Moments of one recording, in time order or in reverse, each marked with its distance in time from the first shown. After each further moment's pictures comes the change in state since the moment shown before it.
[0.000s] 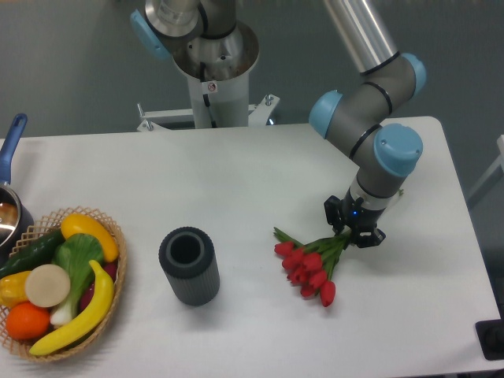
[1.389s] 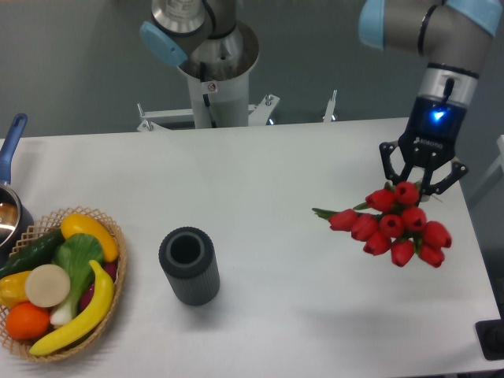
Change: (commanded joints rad) arm 0.255 0.198 0.051 0.009 -0.718 -0.192
